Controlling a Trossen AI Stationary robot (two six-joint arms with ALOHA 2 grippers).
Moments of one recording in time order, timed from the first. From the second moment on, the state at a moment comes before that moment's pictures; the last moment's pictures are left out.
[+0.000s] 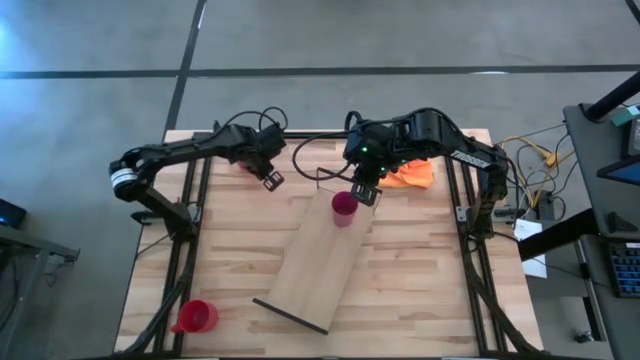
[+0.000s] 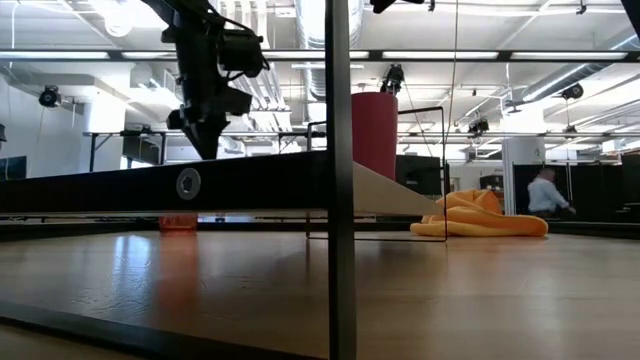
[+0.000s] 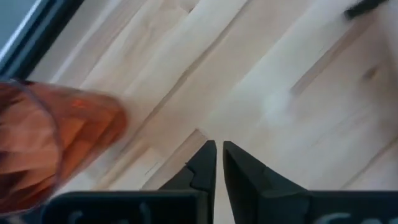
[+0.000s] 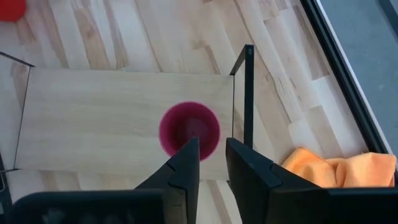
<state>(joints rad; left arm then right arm) 0.50 1.49 1.20 -1.01 -0.14 -0.22 -0.07 1.86 2.35 -1.57 0.08 0.24</state>
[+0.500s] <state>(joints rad) 0.64 1.48 1.26 -1.11 -0.30 0.01 -0.07 1.86 2.35 -1.57 0.08 0.24</state>
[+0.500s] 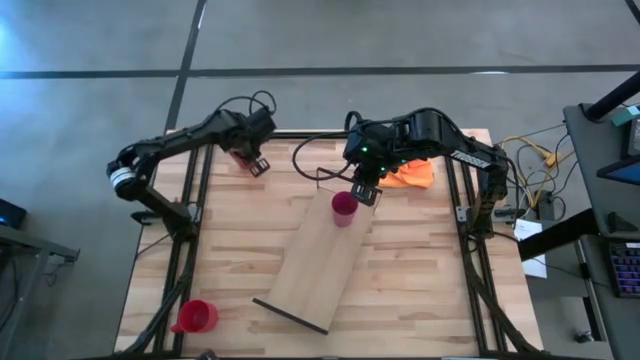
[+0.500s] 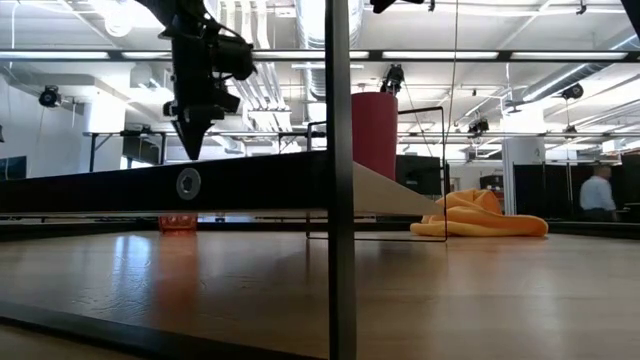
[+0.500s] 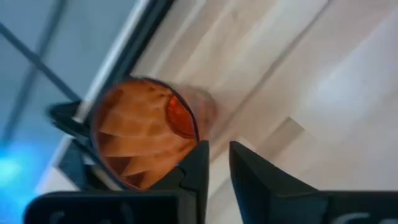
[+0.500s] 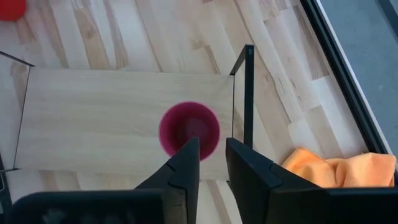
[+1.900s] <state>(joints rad) 0.60 1.52 1.34 -1.36 -0.27 0.00 -0.07 1.86 2.35 -1.57 0.08 0.23</state>
